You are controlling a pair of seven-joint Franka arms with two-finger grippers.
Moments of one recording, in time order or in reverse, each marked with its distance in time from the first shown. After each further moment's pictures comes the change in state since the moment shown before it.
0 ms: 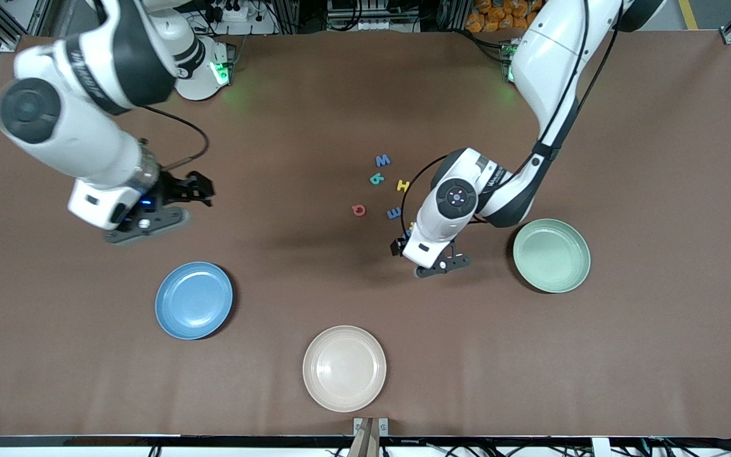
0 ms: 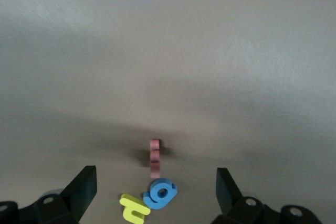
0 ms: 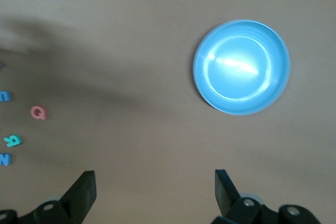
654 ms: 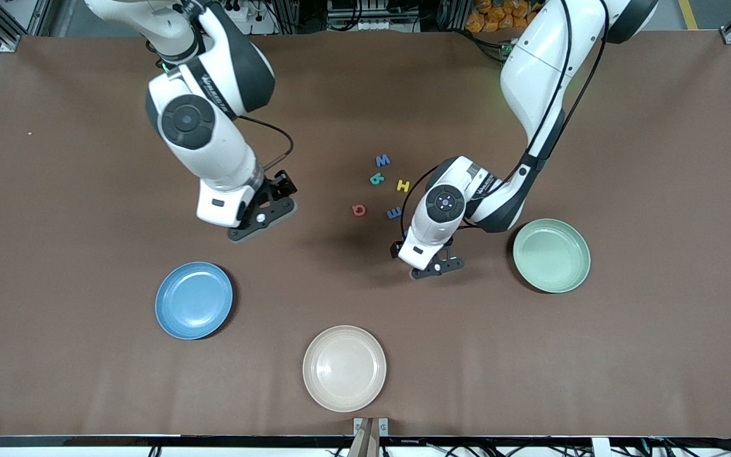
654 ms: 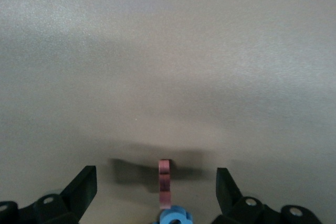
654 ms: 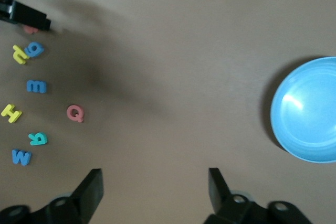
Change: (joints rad) left arm -0.022 0.056 0.029 0.005 0.059 0.039 -0.010; right arm 0.164 0.105 0.028 -0.016 0.000 0.135 0.004
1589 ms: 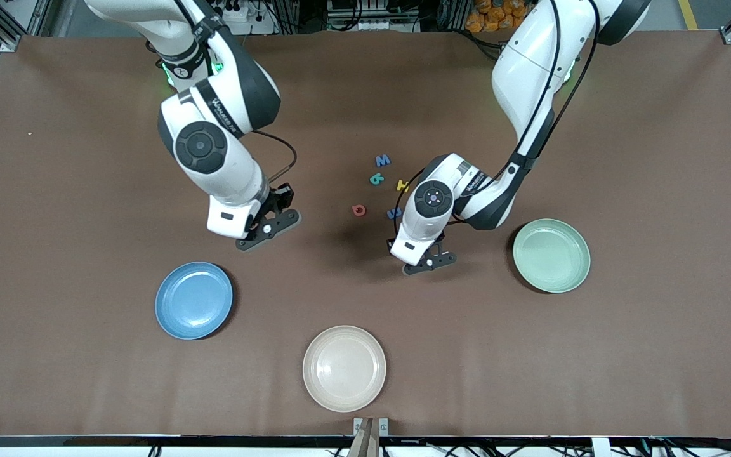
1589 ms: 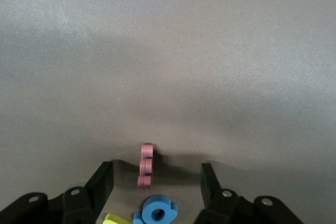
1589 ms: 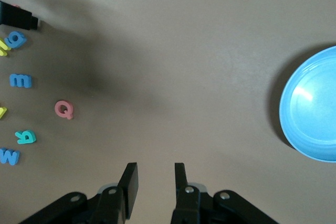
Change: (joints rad) left arm -0.034 0.012 0.002 0.004 0.005 0.003 -0.064; right arm -0.042 0.040 0.015 -0.006 -0.001 -0.002 -0.002
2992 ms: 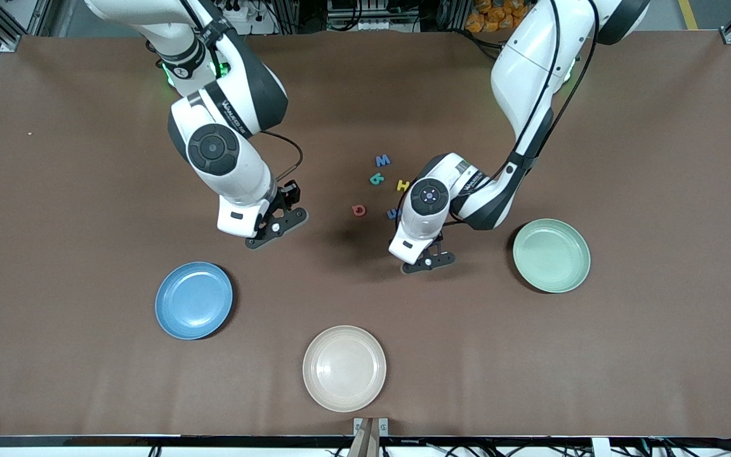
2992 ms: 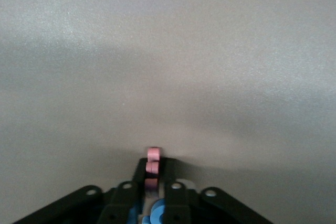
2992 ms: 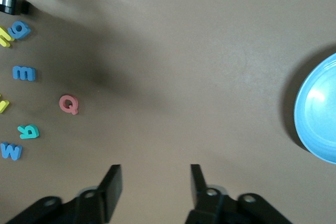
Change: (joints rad) left arm -0.002 -0.003 0.002 0.001 0.052 -0.011 0.000; right arm 0.025 0.019 0.006 -0.002 0.000 -0.001 0.001
